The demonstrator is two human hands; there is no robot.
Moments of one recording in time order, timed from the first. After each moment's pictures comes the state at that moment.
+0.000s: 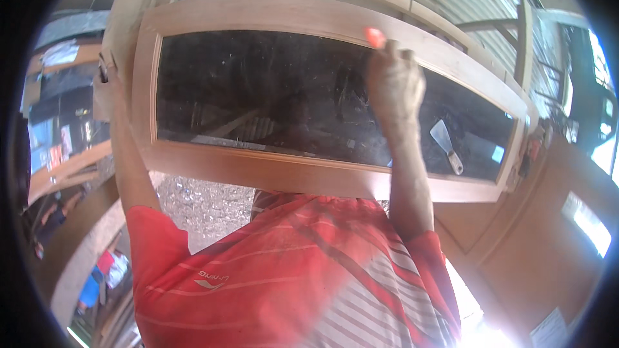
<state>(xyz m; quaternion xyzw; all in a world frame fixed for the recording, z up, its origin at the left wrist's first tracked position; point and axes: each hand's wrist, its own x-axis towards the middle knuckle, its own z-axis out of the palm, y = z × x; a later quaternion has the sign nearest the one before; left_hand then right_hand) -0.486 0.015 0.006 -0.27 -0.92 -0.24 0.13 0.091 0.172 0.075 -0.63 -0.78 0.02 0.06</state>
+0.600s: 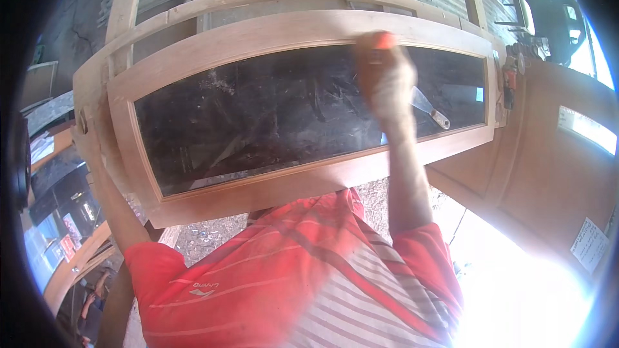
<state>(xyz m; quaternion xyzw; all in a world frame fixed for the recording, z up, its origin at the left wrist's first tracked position) -0.602 0.080 -0.027 -0.41 -0.90 -0.14 0.03 0.116 0.152 0.095 -0.61 -0.72 0.12 0.32</state>
